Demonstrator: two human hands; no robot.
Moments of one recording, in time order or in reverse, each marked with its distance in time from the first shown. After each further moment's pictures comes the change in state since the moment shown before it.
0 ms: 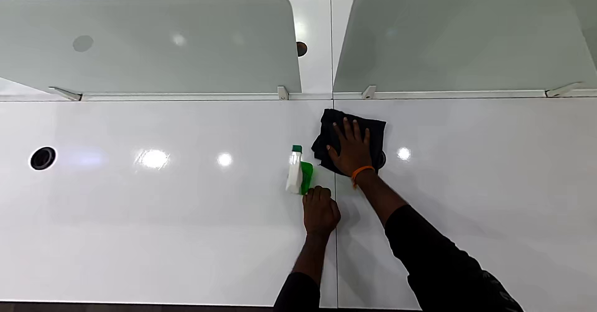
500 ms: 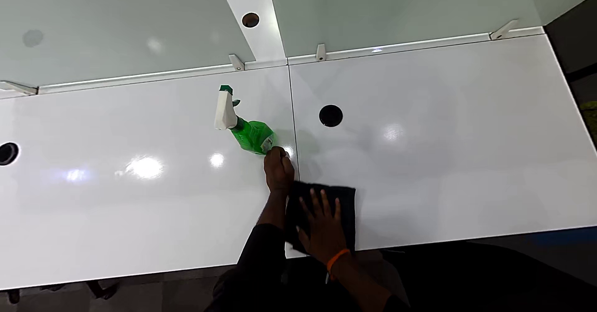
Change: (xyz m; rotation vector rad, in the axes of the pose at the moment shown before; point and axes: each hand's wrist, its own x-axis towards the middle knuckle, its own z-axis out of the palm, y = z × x) left_hand -0.002 -0.001 -0.005 -0.226 0.040 -0.098; right_hand -0.332 -0.046 0.042 0.119 -0.148 -0.015
